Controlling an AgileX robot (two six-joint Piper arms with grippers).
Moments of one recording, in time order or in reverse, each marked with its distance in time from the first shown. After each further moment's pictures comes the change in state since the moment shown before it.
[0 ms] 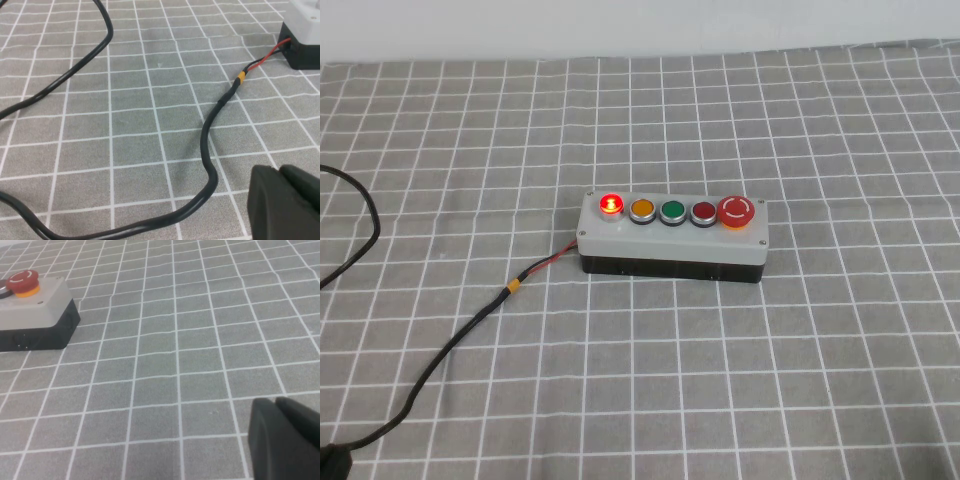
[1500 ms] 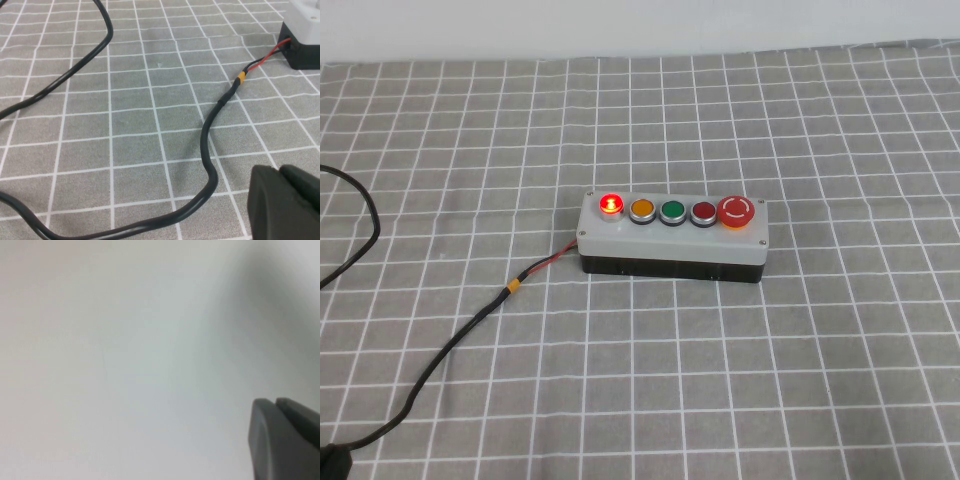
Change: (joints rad) right arm 0.000 -0.001 -0.014 0.019 -0.992 0.000; left arm 0.000 0.000 0.000 0.000 0.000 0.000
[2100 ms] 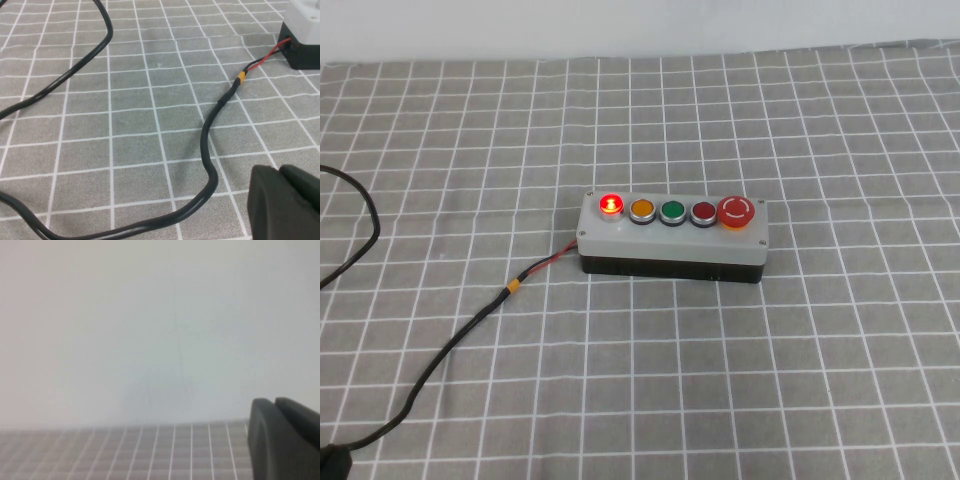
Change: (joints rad) right arm 0.000 0.355 -0.768 0.017 1.028 -0.042; left arm 0.000 0.000 0.000 0.000 0.000 0.000
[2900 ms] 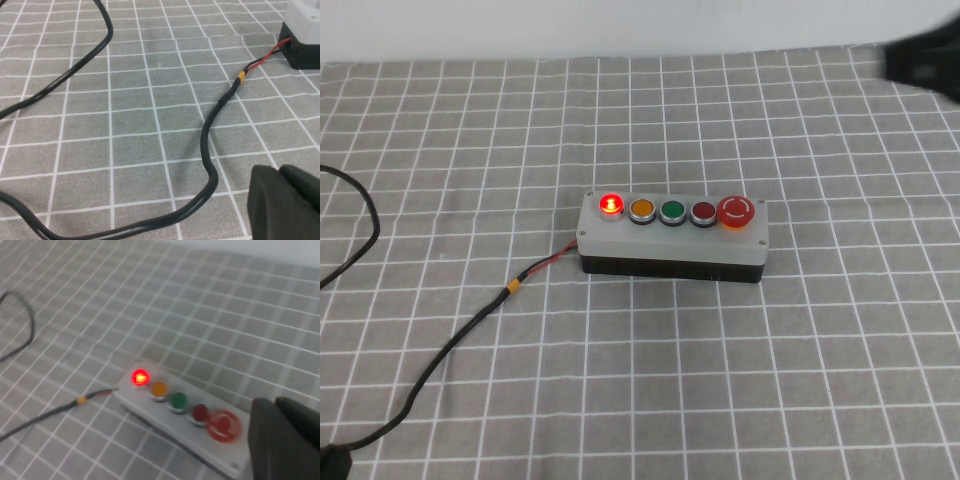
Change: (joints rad) right arm 0.133 0.928 -0.502 0.489 0.351 -0.540; left arm 0.000 0.000 0.000 0.000 0.000 0.000
